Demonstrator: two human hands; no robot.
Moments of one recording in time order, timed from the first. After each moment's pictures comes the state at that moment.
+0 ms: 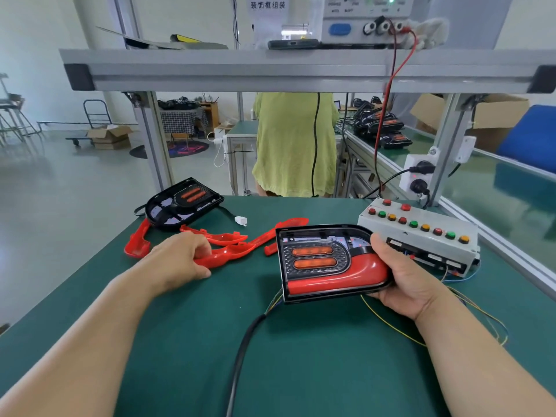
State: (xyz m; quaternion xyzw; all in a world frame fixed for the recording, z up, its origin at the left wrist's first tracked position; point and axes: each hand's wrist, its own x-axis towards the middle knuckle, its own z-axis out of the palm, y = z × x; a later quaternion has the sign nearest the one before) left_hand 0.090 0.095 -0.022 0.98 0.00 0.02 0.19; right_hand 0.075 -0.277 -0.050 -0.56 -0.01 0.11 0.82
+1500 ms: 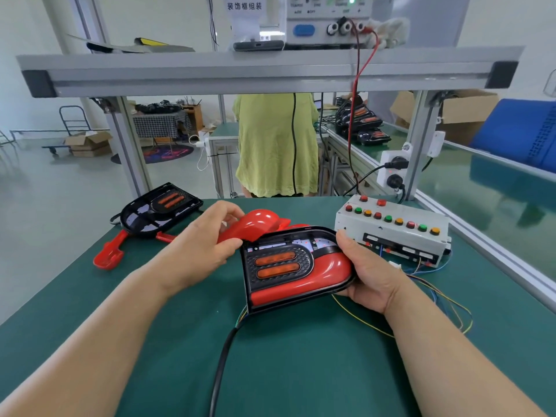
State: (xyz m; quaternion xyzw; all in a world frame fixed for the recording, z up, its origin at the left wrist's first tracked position) left_hand 0.083 0.021 0.001 0.90 -0.20 0.11 0.38; right_hand 0.075 -0.268 -0.049 -0.59 -0.04 0.14 0.79
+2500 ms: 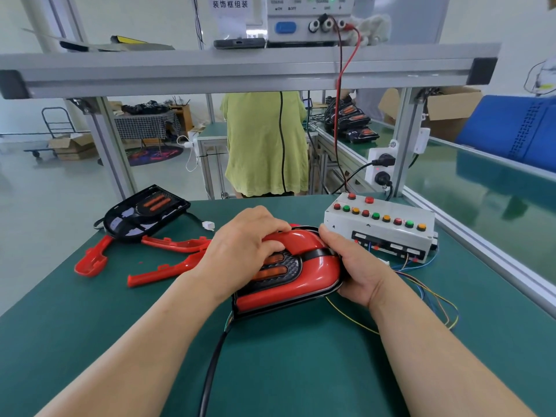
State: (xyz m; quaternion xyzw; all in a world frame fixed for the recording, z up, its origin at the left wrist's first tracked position) left_hand 0.071 -0.057 0.004 0.89 -0.29 0.21 0.29; right_hand 0.072 -0.263 -0.037 -0.56 -0.05 0.15 0.81
